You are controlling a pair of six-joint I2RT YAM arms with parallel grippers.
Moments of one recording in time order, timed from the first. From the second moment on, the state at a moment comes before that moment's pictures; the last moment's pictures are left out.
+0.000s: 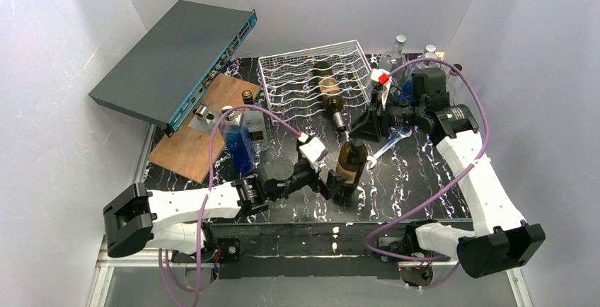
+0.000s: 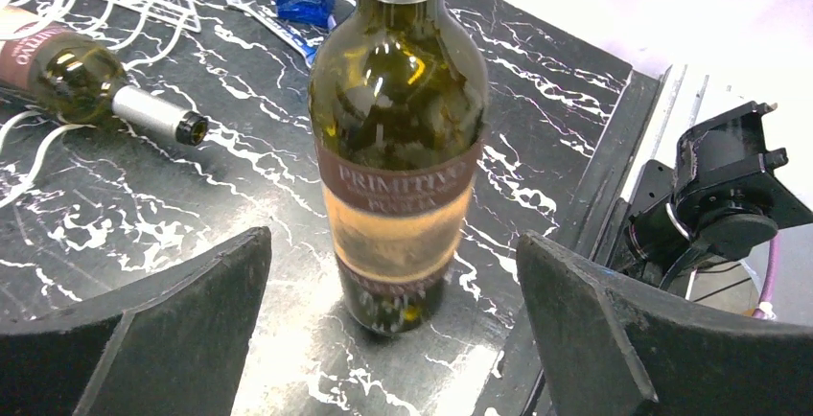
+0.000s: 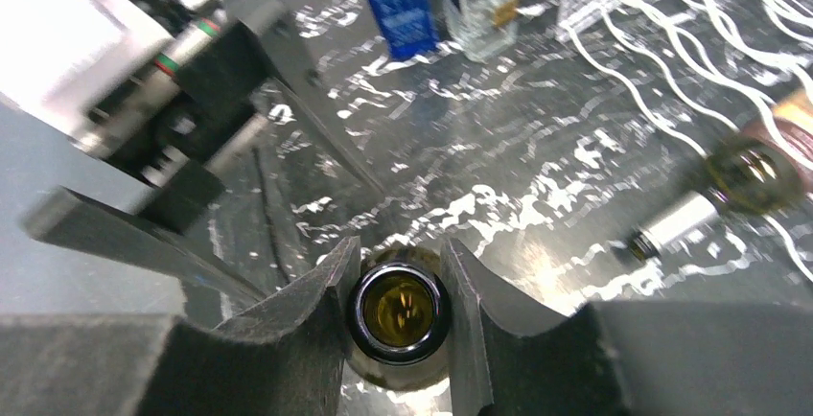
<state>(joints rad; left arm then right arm) -1.18 1.25 0.69 0.41 -0.16 -0.15 0.28 1.18 1.31 -0.81 -1.02 -0.38</state>
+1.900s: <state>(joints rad) -1.18 0.99 0.61 0.24 -0.24 -0.27 0.20 1.42 1.30 -0.23 -0.16 -0.16</state>
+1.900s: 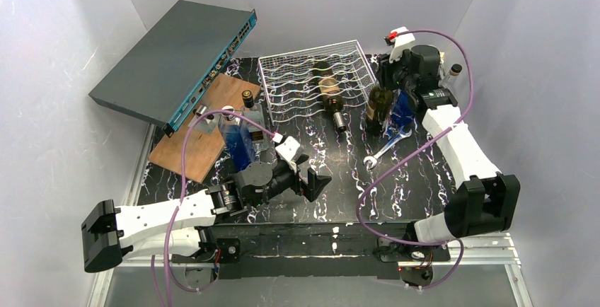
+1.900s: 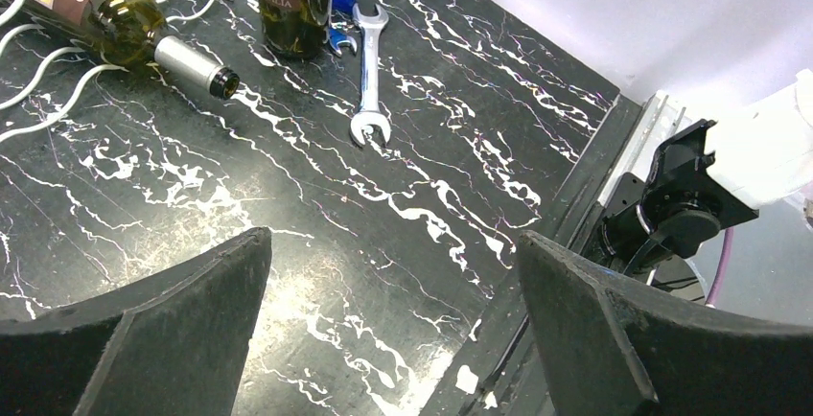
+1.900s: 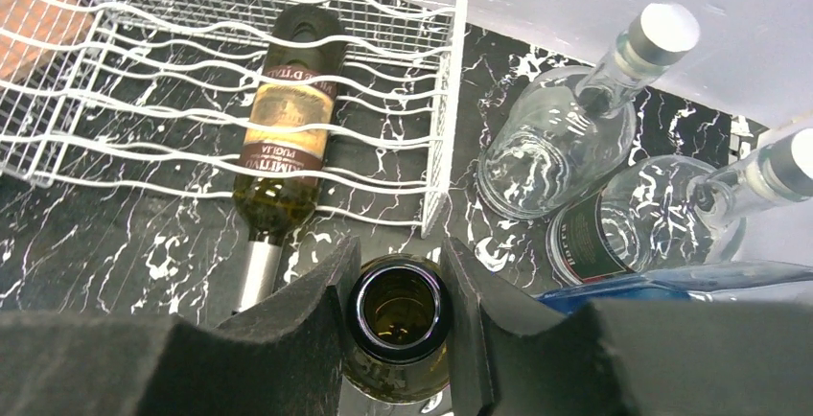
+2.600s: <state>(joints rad) -1.18 0.98 0.60 0.22 -0.24 -0.27 0.14 1.46 1.31 -0.14 -0.17 -0.08</state>
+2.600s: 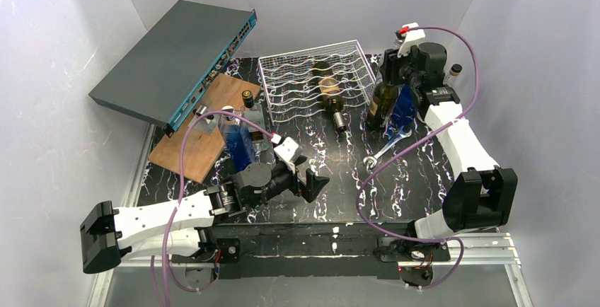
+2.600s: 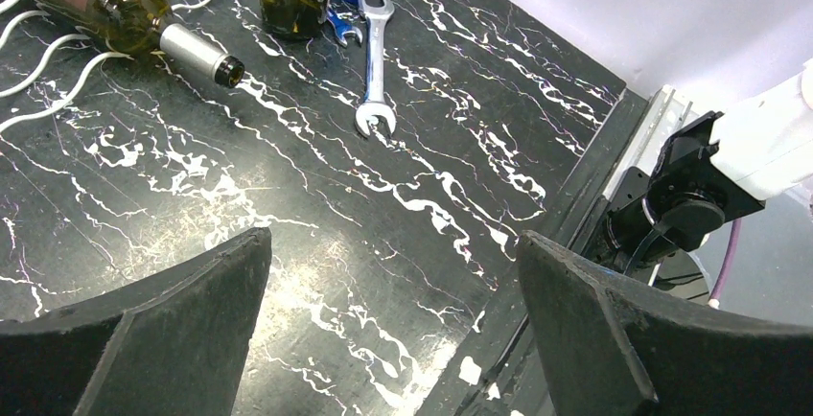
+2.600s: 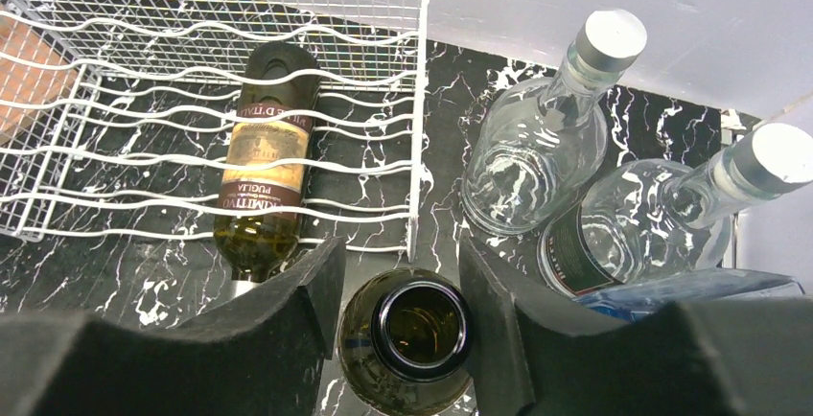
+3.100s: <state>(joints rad) -1.18 0.95 0.60 0.20 -0.24 -0.32 0.13 1.44 1.33 -0.17 -0.25 -0.08</state>
